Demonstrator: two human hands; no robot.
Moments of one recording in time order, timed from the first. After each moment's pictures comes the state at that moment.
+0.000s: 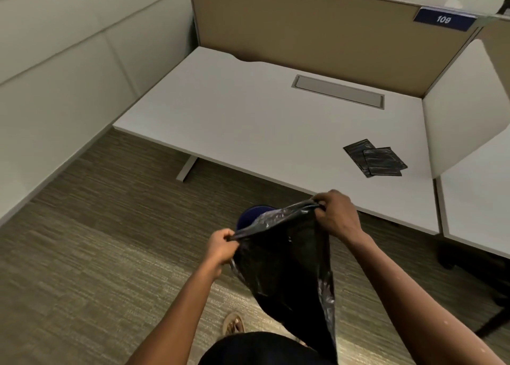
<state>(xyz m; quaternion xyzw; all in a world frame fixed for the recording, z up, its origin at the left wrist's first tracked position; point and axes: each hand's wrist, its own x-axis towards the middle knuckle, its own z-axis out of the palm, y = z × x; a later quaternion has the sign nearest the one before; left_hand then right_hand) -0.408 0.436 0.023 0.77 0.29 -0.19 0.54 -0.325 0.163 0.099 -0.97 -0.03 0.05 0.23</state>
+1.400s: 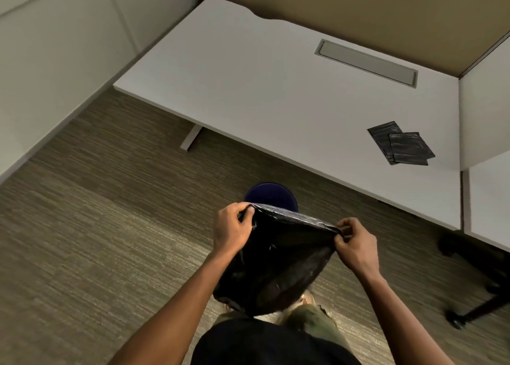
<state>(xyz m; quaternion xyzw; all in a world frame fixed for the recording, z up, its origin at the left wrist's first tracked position) -0.387 0.452 -0.018 0.87 0.17 0.05 0.45 -0.382 0.155 0.011 -0.91 0.14 0.10 0.37</state>
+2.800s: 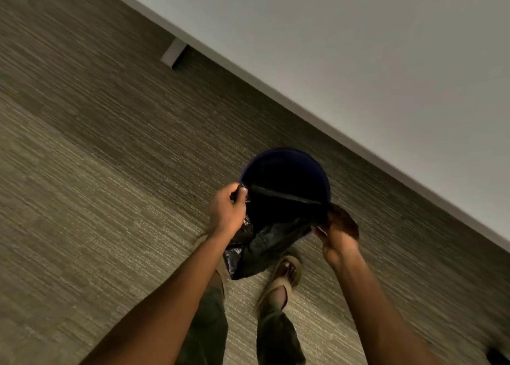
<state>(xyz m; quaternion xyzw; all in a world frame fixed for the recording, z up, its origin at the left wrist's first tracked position) -0.217 0.442 -0.385 0.79 0.38 -0.09 0.47 -0.178 0.210 -0.371 -0.60 0.46 0.22 0.62</state>
